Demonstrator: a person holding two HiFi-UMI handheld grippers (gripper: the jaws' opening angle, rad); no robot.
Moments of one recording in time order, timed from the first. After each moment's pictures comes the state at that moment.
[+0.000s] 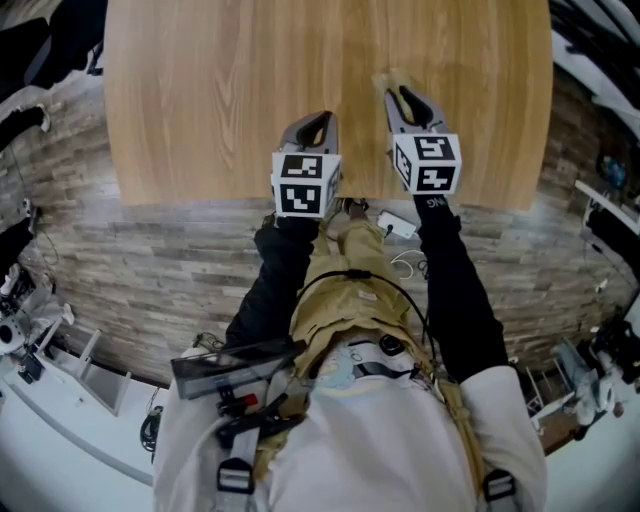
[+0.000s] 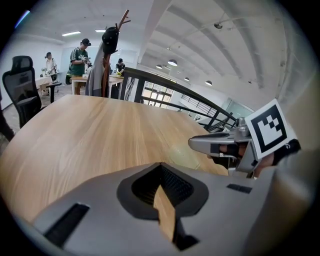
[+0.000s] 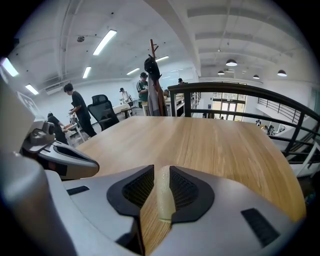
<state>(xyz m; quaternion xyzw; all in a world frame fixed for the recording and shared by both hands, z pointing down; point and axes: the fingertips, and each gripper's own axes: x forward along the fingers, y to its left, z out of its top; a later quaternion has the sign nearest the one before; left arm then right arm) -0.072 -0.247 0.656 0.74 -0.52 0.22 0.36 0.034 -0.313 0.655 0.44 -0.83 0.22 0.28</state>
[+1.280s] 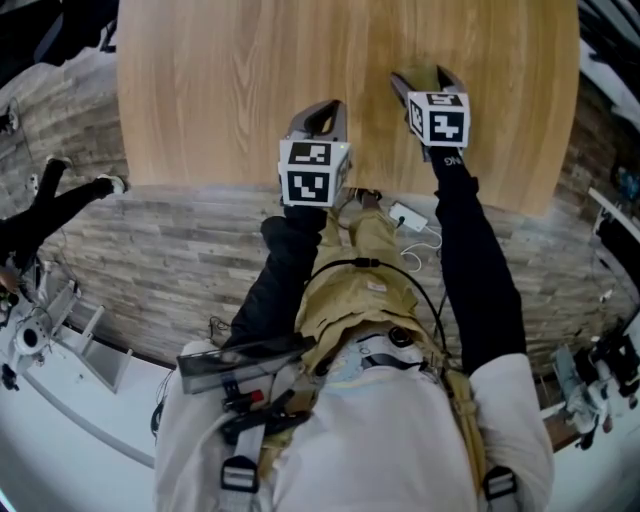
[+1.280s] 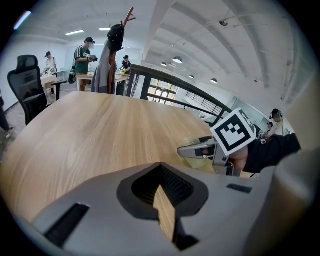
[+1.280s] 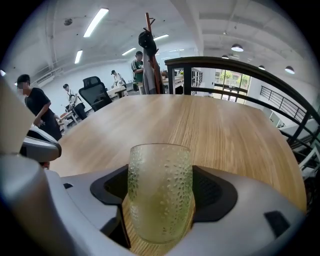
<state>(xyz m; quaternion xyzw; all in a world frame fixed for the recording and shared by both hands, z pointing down) -0.096 -0.242 0.667 0.72 -0.53 0.23 0.37 0.037 -0.341 0.738 0.42 -0.79 0.26 0.37</state>
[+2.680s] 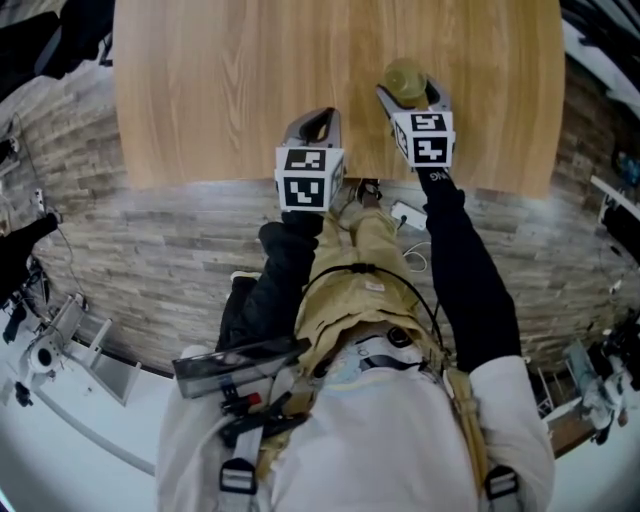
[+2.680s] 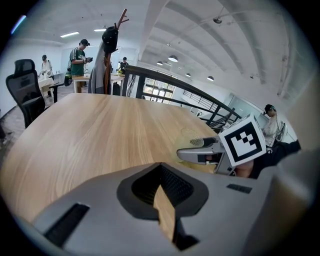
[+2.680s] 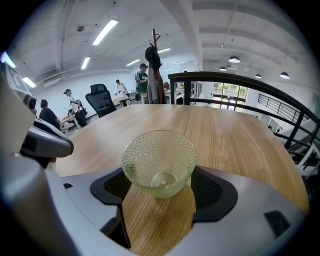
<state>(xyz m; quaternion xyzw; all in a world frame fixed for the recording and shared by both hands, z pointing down) -0.073 -0.210 0.659 0.73 -0.52 0.25 0.36 0.046 -0.290 0.714 0.44 -0.81 0.22 0.32</state>
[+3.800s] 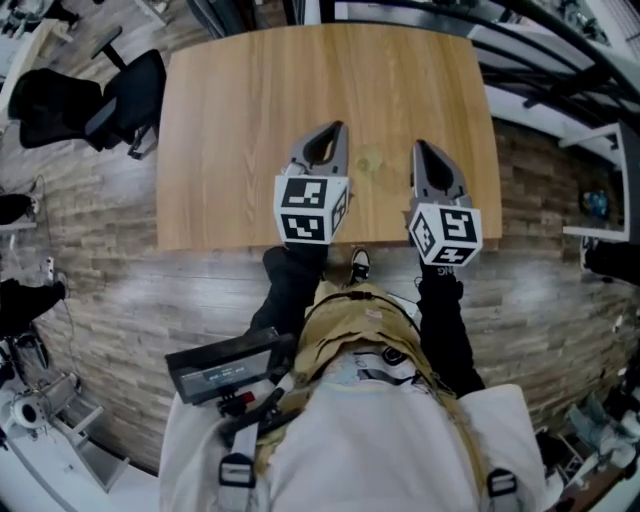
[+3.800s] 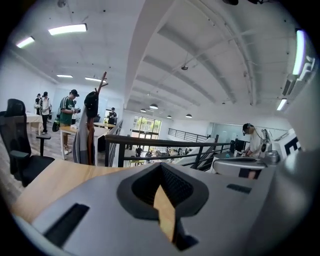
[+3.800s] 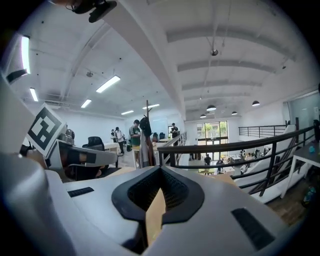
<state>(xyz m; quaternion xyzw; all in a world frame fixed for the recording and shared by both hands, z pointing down) -0.031 -0.273 0.384 0.82 -0.54 0.07 0.16 0.103 -0.257 0.389 0.54 -0.83 0.09 0.07</state>
